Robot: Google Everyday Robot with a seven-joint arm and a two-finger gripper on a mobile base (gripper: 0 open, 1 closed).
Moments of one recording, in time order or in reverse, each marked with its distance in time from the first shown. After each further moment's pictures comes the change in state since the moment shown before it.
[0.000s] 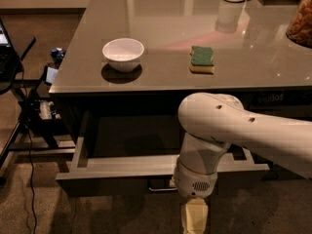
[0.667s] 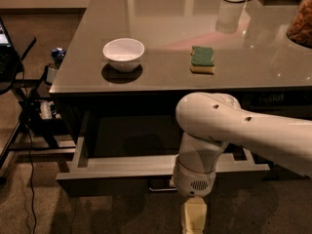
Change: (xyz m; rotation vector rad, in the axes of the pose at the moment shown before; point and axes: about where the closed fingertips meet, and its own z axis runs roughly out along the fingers) arm 0.000 -0.002 -0.001 0.002 0.015 0.013
